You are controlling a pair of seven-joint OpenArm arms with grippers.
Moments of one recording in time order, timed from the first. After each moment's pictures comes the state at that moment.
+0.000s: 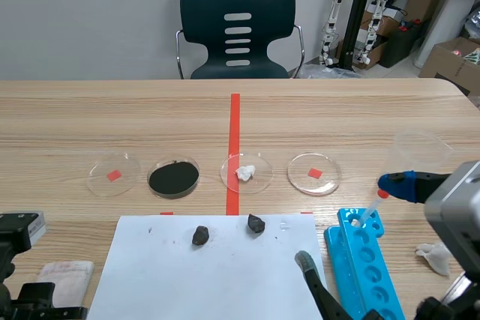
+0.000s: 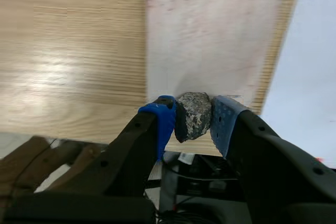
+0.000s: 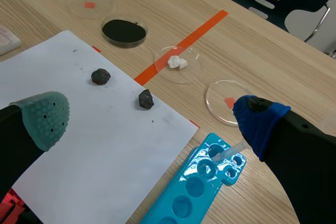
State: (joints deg) left arm 28.8 -21.0 -0.1 104.2 -16.3 12.4 62.6; right arm -54.2 13.8 7.0 119.9 -12.8 27.9 19.1
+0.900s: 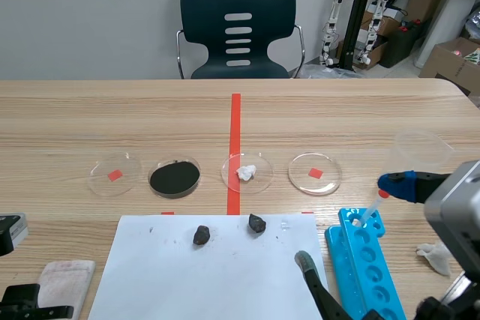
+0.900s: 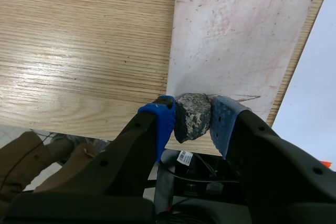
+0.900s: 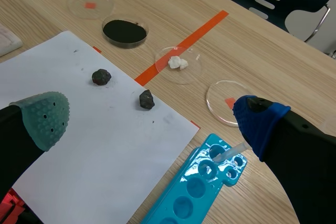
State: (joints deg) left arm 29.5 -24.0 0.5 104.0 -24.9 11.8 59.1; right arm -54.2 13.8 7.0 119.9 -12.8 27.9 19.1
